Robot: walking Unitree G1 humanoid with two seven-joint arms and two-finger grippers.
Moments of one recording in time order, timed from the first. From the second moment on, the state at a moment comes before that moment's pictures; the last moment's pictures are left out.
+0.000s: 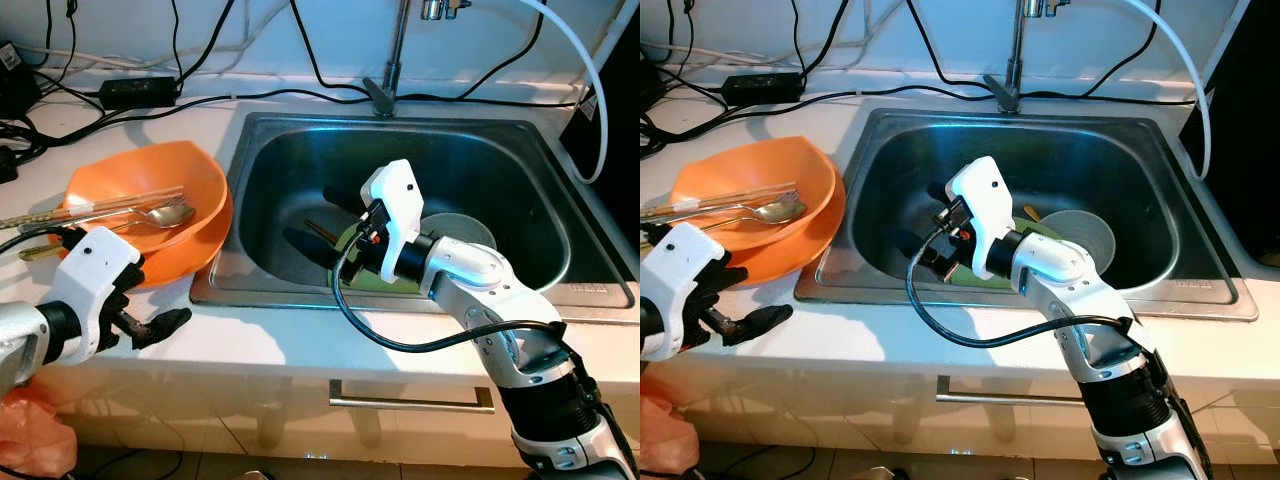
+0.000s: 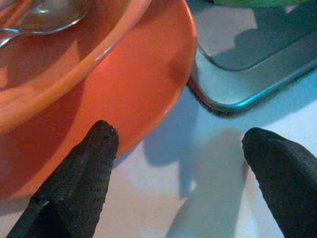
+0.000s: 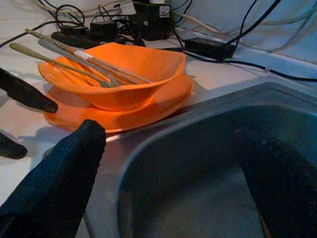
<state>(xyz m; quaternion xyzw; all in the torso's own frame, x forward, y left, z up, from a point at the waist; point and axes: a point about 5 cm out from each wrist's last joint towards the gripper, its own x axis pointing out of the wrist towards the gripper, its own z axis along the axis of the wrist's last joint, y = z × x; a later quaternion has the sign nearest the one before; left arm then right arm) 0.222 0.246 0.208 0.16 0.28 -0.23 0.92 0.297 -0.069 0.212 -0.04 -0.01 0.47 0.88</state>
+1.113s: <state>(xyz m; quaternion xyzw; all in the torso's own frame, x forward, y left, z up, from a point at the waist) 0.278 0.185 0.273 0.12 -0.08 -0.17 0.97 0.305 -0.072 0.207 -0.05 0.00 0.46 0.89</state>
